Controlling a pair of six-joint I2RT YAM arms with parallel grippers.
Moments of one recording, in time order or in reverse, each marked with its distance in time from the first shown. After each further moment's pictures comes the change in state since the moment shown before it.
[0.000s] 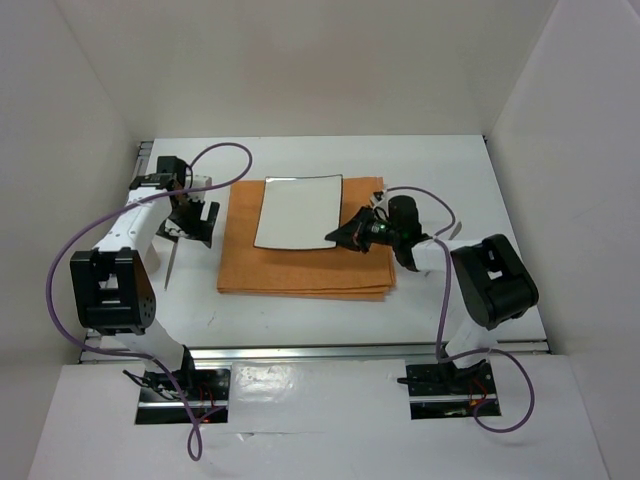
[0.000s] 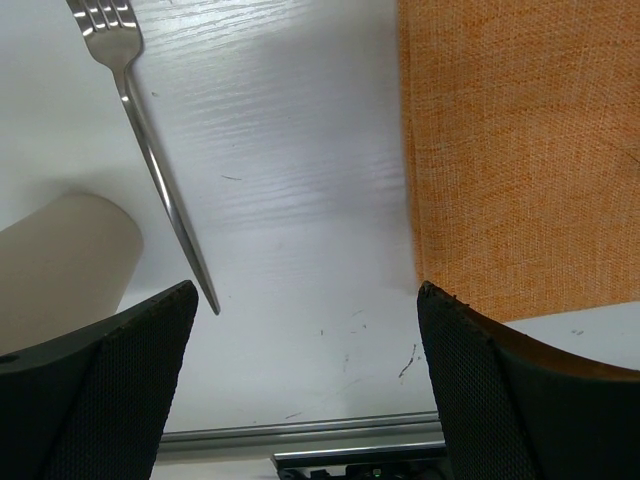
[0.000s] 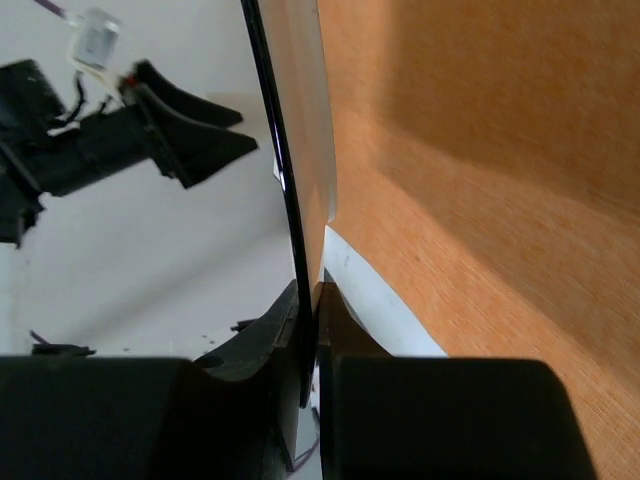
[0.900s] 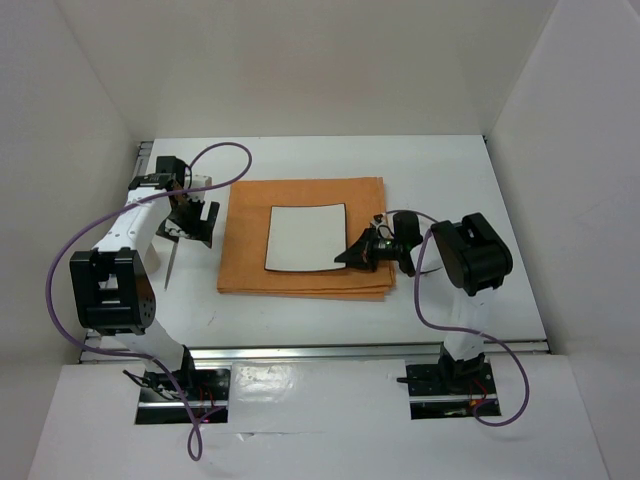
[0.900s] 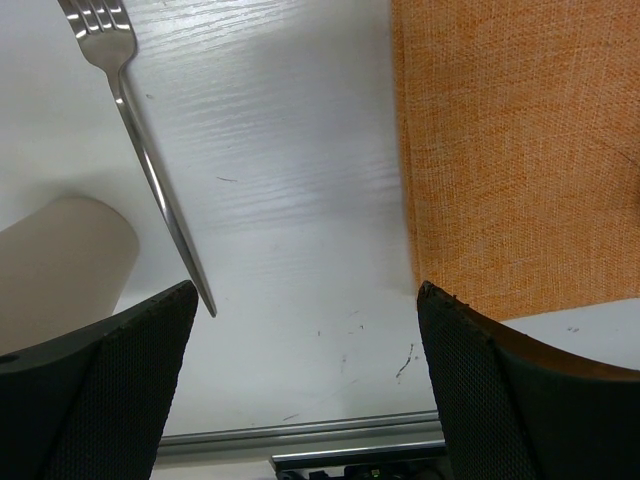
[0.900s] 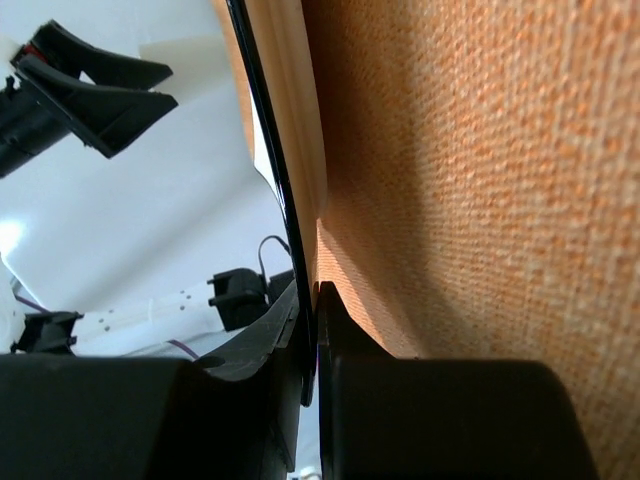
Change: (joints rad) left arm 0.006 -0.001 -0.001 0.001 0.018 0.004; right arm -0.088 0.272 -0.065 0.130 -0.223 -0.032
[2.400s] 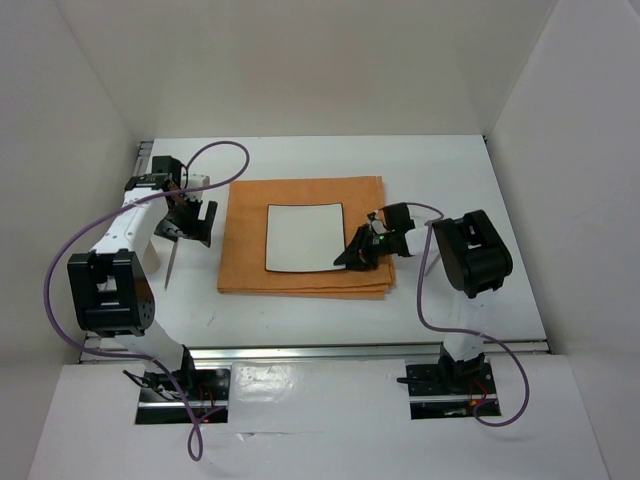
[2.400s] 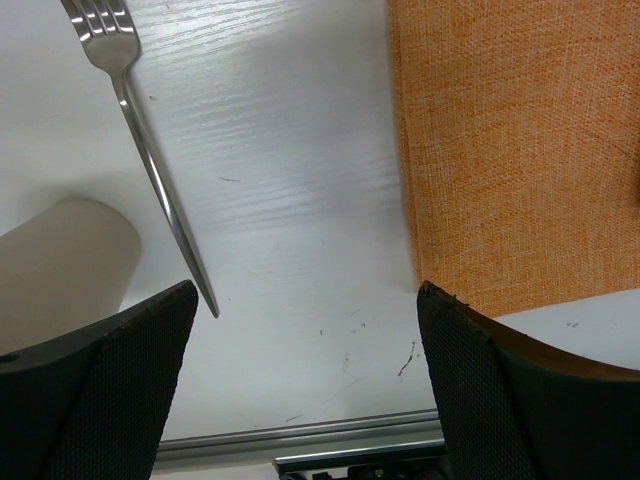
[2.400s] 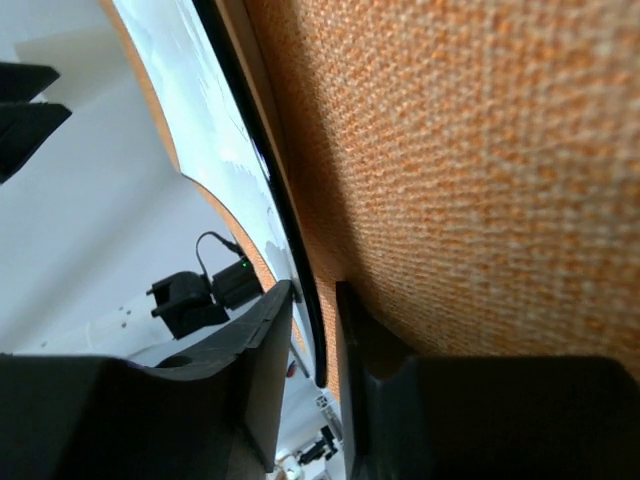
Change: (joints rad) left arm 0.019 -0.011 -0.002 0.000 0.026 0.019; right arm 0.019 -0.001 0.192 -0.539 0.055 -0.295
